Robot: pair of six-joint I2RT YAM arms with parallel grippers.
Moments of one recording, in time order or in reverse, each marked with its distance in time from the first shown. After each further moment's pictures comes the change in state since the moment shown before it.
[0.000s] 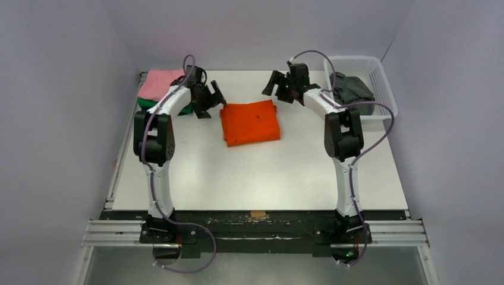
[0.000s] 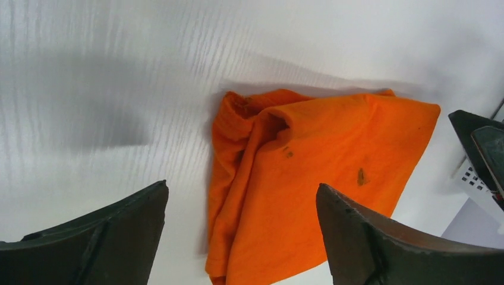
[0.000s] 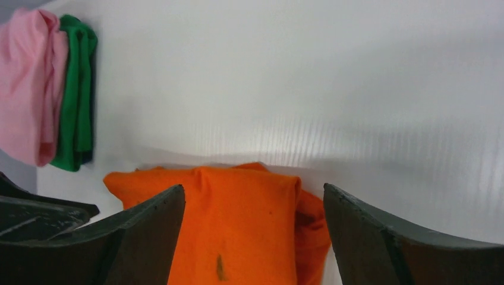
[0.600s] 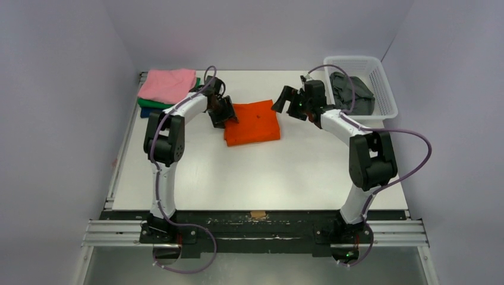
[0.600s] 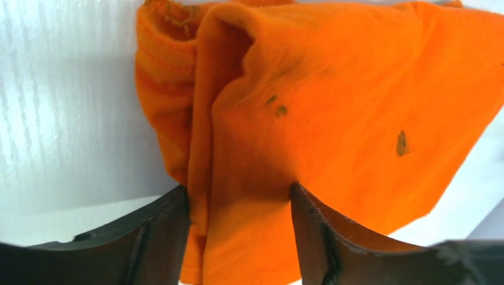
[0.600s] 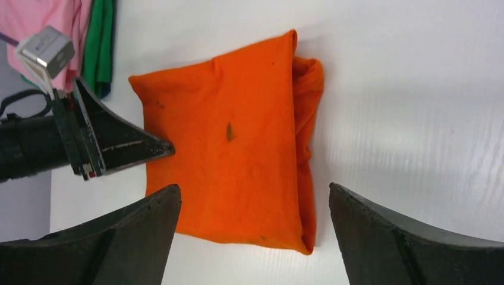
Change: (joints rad) left arm -0.112 -0.003 -0.136 0.047 -0.001 0.003; right arm 0.000 -0.532 -0.646 0.146 0.035 -0.013
